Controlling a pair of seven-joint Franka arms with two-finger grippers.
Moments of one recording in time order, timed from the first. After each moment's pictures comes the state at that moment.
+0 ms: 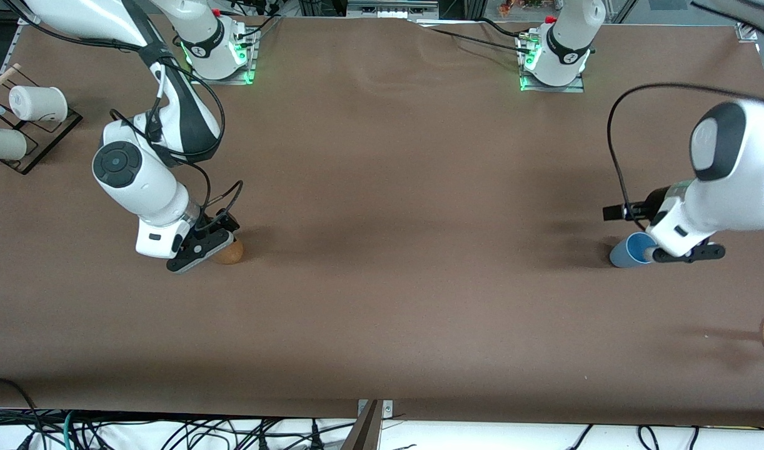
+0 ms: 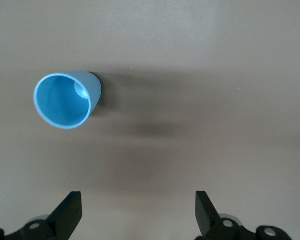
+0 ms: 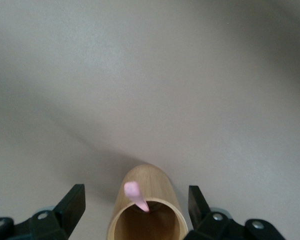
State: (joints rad) left arm -0.03 0.39 0.03 -1.61 -0.02 1.71 -0.09; right arm -0.04 0.40 0.30 -1.85 -0.19 2.35 -0.29
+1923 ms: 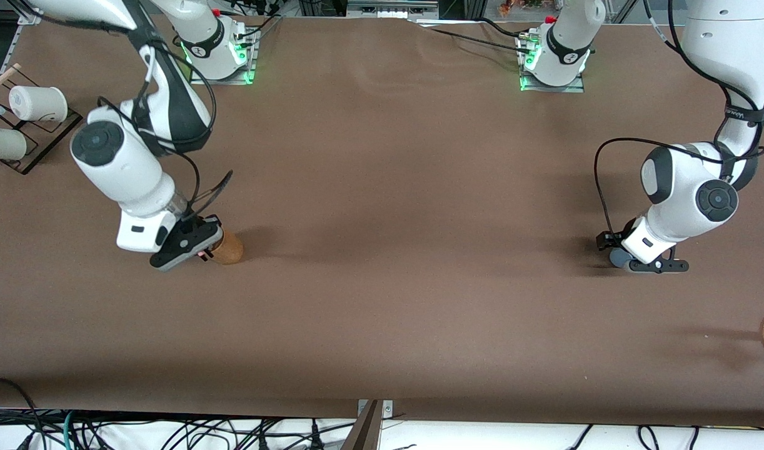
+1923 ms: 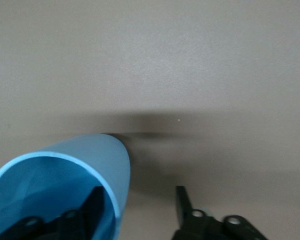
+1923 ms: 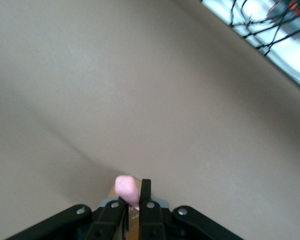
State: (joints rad) left arm 0.06 0.46 0.04 -1.99 0.03 2.41 0.07; right arm -0.06 0.29 0.33 -1.83 -0.19 2.33 -0.31
